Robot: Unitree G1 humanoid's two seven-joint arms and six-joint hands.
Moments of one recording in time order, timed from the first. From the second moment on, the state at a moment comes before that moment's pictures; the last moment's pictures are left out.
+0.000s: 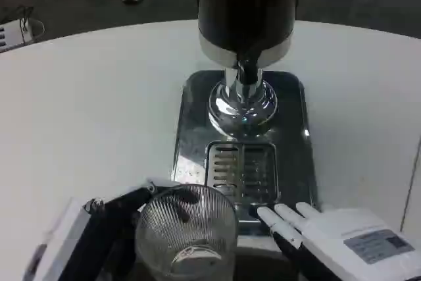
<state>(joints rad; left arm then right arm) 0.23 0.31 0.10 -0.33 0.32 -0.61 -0.02 0.09 0.07 -0.08 -1.03 -1.13 -0.25 1.15</state>
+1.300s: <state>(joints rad) 0.08 0.24 0.10 -0.21 0.40 -0.52 0.02 0.13 0.07 -0.12 -1.03 -1.12 -0.27 1.13</state>
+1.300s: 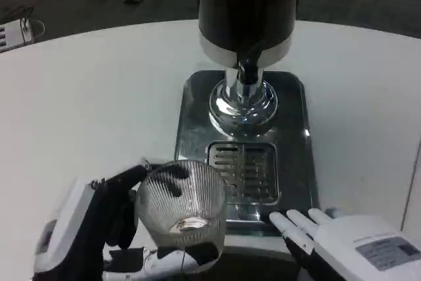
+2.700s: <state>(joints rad) -0.51 0.26 -0.10 0.40 0.62 -0.36 0.31 0.24 0.07 -0.40 -1.03 -0.83 -0.38 1.11</state>
